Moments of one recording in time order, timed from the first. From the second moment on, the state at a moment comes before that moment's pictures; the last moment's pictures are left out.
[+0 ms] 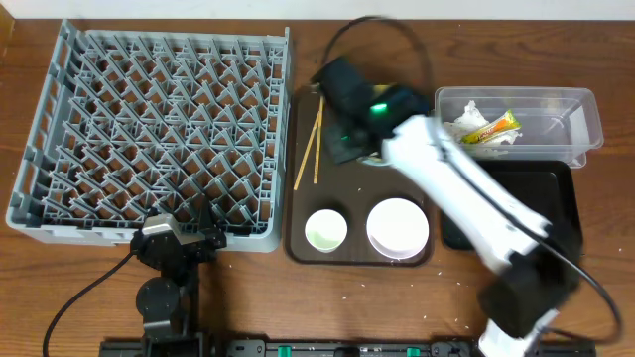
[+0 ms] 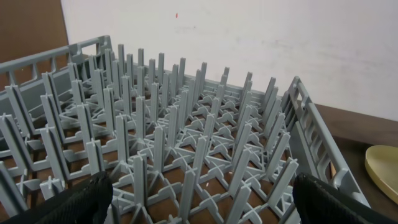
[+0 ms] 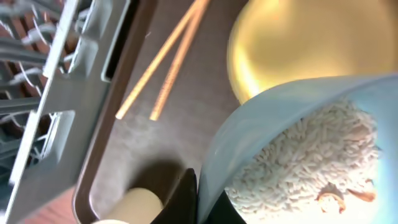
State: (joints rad) left arm 0.10 0.01 0.02 -0.12 -0.03 -0.17; right arm 0.63 1.86 1.79 -1.12 0.08 0.31
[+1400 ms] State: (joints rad) left arm 0.10 0.01 0.02 -0.12 -0.03 -0.17; right arm -0.68 1.47 0.82 -0.83 -1.25 -0.31
